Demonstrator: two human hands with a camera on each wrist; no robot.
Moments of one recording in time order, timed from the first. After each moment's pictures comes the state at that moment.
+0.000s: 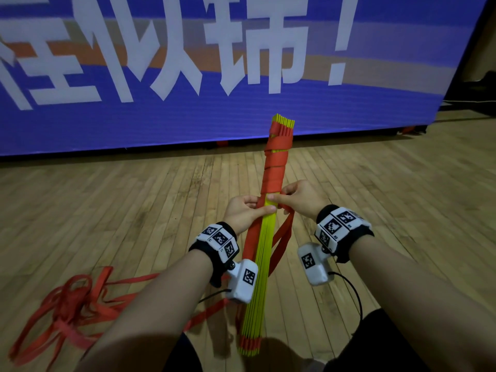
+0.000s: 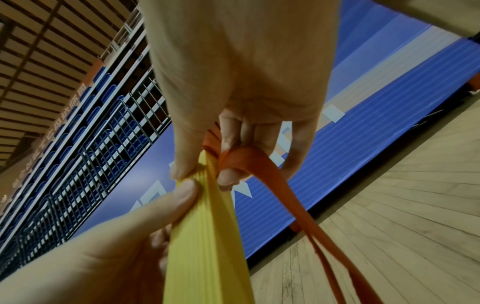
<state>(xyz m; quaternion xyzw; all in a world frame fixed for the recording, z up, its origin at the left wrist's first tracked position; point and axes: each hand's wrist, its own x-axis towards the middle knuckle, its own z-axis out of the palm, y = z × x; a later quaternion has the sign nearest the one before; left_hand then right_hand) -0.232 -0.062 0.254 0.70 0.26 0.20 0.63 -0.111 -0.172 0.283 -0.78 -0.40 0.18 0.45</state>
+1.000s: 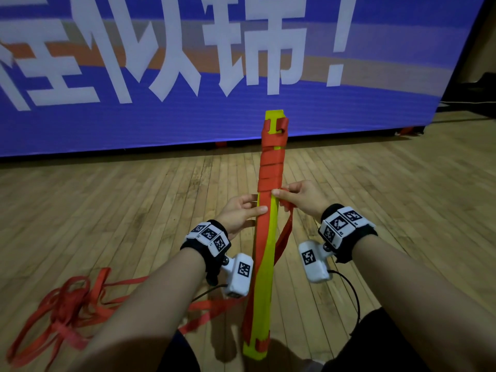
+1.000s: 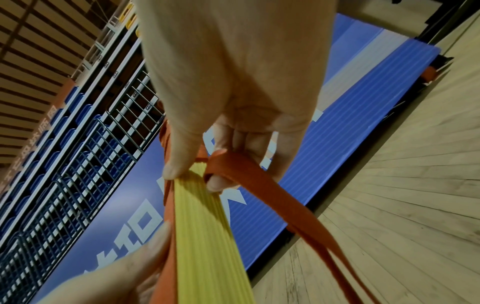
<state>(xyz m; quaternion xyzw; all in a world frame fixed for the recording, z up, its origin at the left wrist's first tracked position) -0.238 -0.056 0.259 0.64 0.19 0.13 0.73 -0.105 -0.179 0.283 -0.73 -0.39 0.22 0.52</state>
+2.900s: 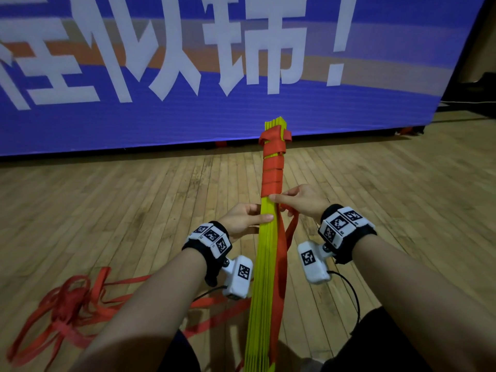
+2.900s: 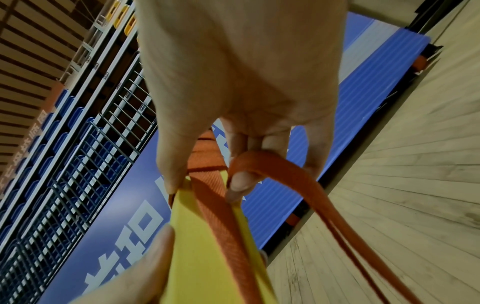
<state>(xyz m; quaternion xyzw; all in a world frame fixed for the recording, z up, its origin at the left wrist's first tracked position) -0.240 -0.057 0.253 0.68 0.19 0.04 0.71 -0.107 -0.178 0.283 -0.78 -0.36 0.26 0.45</state>
